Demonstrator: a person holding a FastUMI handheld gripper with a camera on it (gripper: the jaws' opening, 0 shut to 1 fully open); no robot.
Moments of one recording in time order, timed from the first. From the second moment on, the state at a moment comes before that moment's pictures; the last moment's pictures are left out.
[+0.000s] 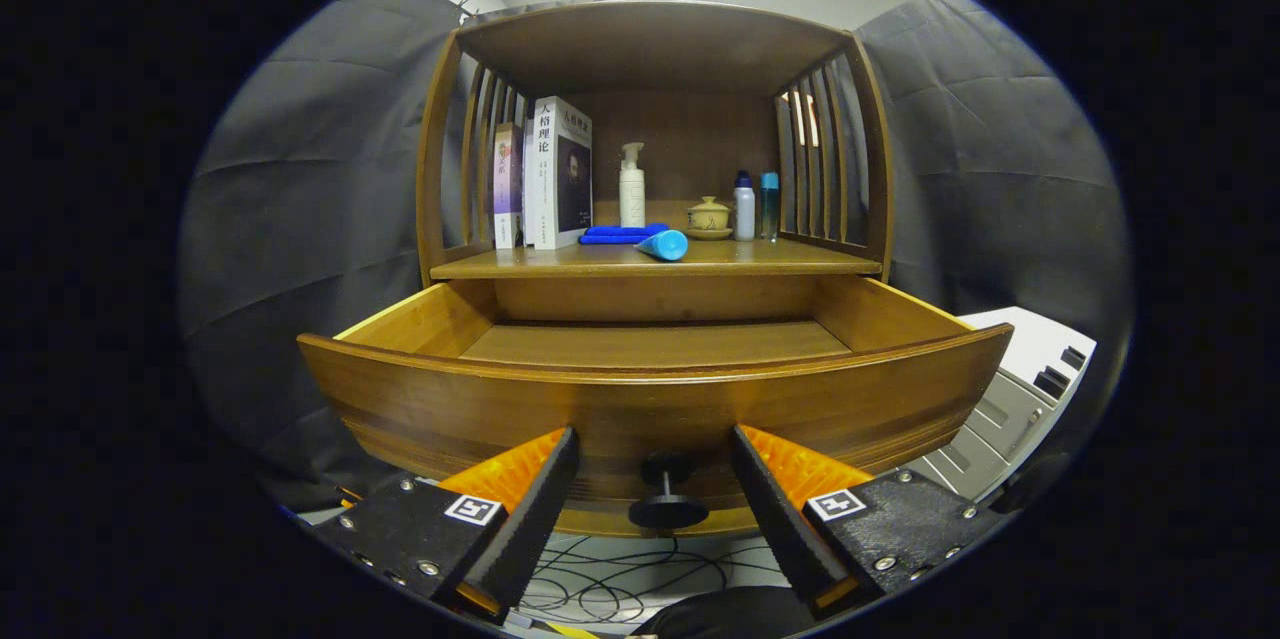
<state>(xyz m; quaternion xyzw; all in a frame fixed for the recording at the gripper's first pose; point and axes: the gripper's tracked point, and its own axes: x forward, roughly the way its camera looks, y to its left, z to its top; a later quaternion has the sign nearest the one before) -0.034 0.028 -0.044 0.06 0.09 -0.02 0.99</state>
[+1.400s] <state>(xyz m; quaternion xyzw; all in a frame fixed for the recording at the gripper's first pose) 0.047 0.023 -0.033 0.04 0.08 -0.02 1.00</state>
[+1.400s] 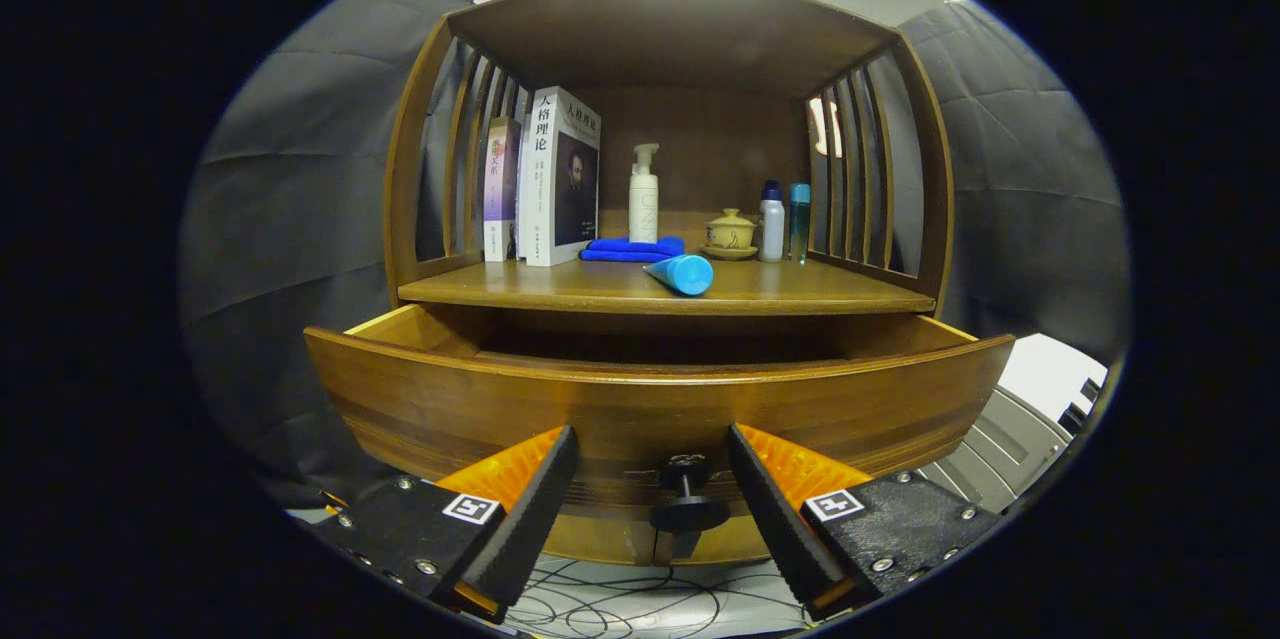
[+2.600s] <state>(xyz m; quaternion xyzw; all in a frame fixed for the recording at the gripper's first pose) 0.130 0.020 -0.035 0.02 0.08 0.00 1.00</state>
